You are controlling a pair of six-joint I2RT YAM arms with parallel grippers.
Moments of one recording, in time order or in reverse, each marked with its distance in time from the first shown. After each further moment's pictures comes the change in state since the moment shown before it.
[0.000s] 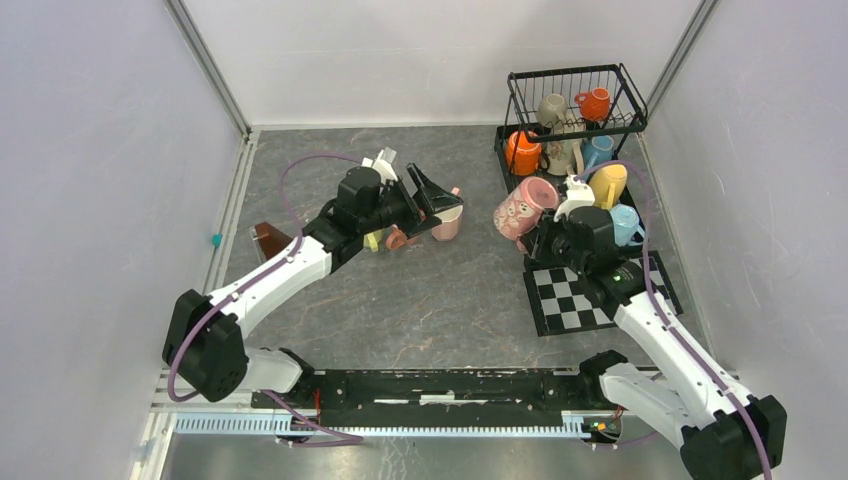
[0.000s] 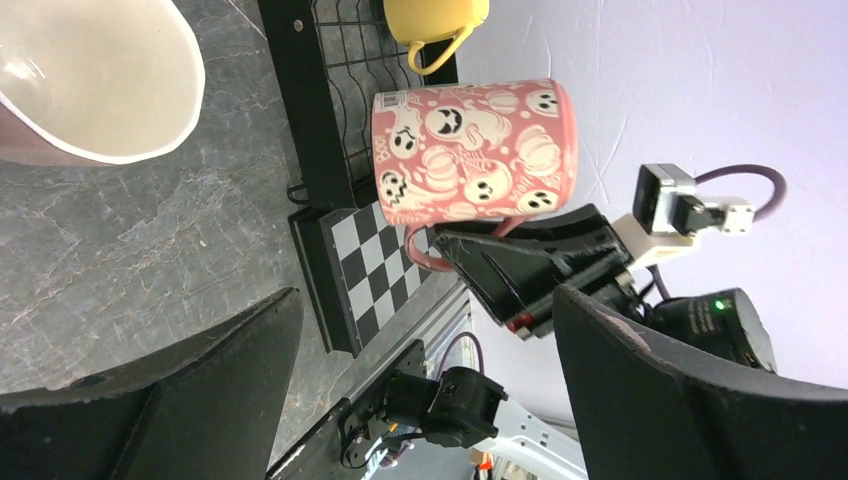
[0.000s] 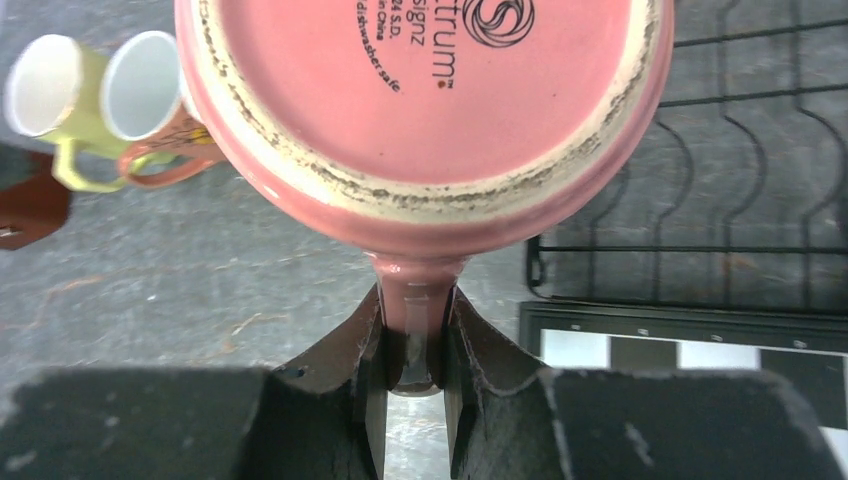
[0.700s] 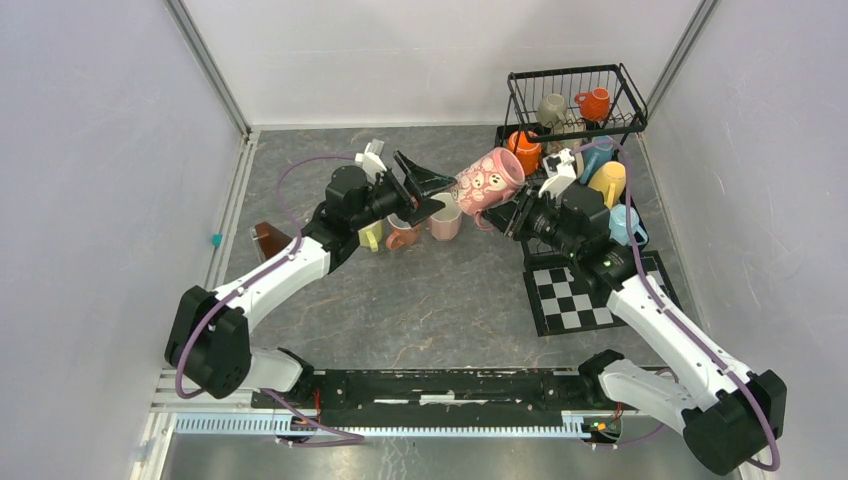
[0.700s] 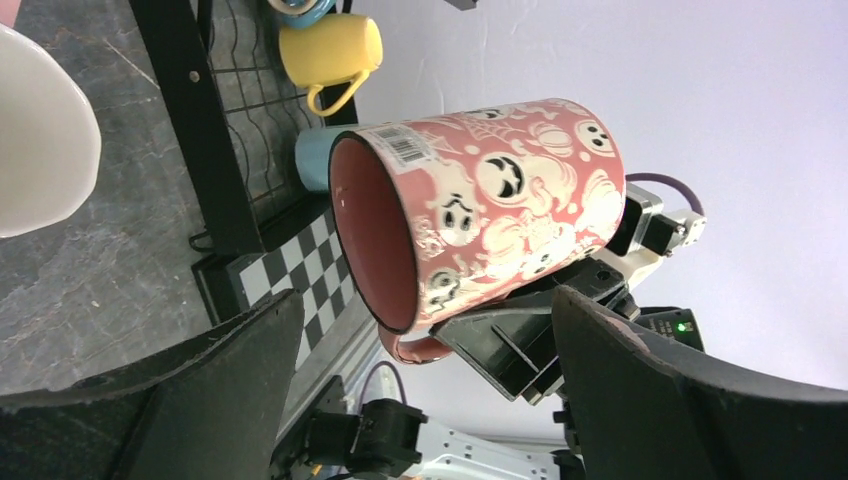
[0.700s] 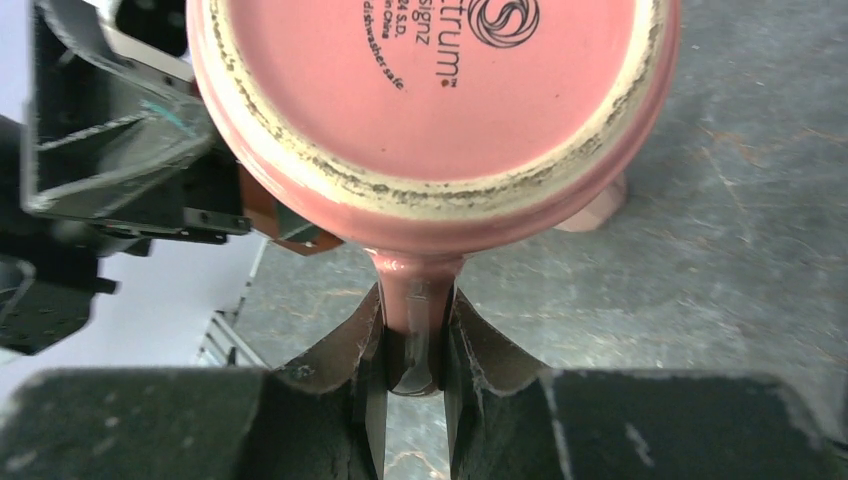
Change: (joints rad) left arm 0.055 0.026 -0.058 0.274 0.071 -0.158; right arm 0.121 0.097 0.133 0.209 -0.210 0.271
